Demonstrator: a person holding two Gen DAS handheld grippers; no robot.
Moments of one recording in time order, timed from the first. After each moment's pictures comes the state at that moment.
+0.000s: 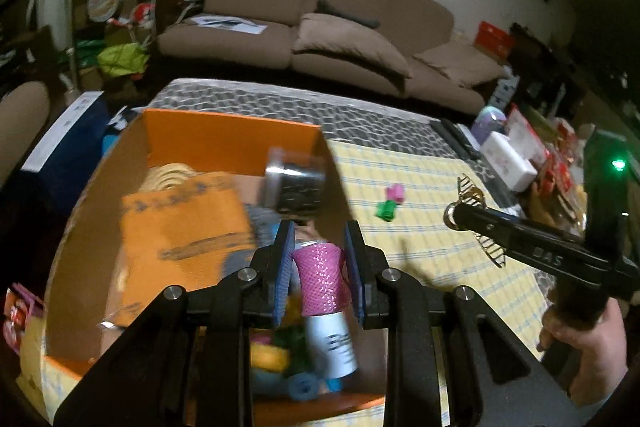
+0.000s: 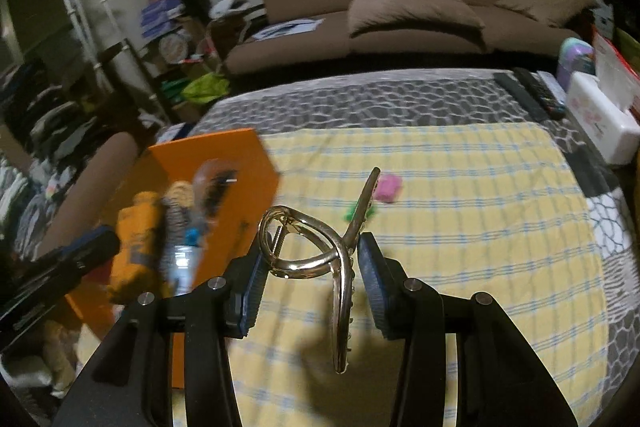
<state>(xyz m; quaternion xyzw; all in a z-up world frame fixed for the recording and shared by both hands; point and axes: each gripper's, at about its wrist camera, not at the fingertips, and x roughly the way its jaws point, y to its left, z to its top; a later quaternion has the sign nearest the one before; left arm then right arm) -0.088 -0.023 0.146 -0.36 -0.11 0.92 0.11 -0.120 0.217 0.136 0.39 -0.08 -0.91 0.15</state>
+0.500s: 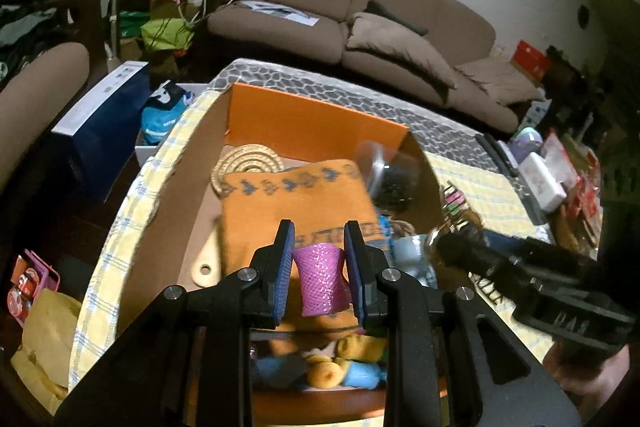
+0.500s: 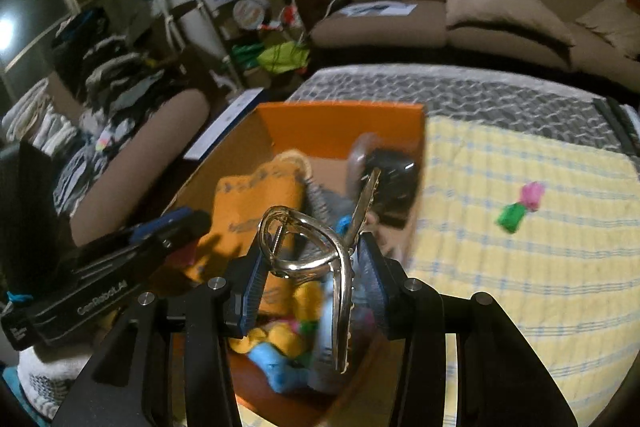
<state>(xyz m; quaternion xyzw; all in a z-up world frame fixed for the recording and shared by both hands) -0.091 -0.103 0.118 -0.38 -0.14 0.91 0.05 -0.117 0.085 0.127 0.41 -0.04 -0.87 0.26</state>
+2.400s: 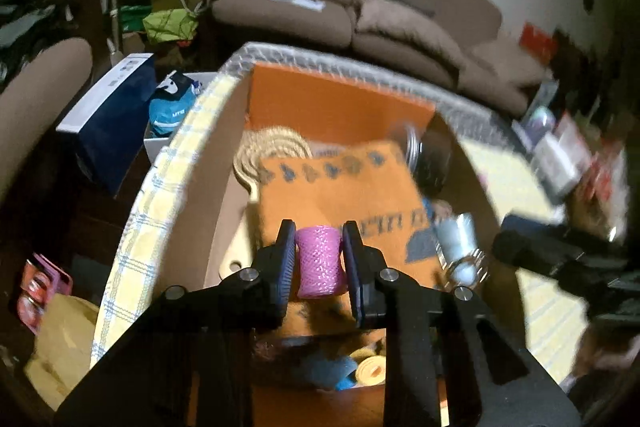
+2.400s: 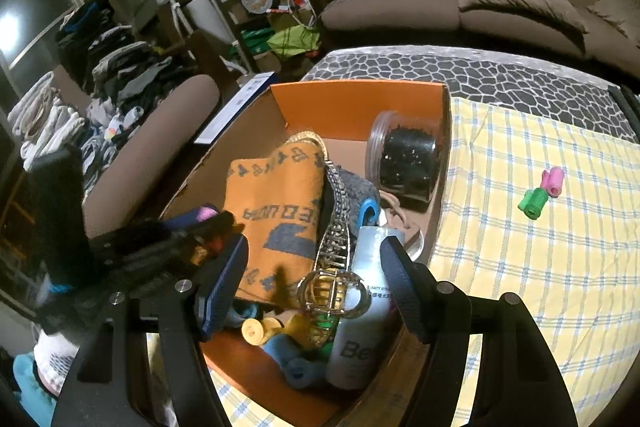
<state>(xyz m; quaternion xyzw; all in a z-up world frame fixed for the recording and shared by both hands) -0.097 -0.123 0.101 -0.40 -0.13 0.91 0.05 -0.117 0.078 0.125 0.43 -0.04 -0.86 0.28</state>
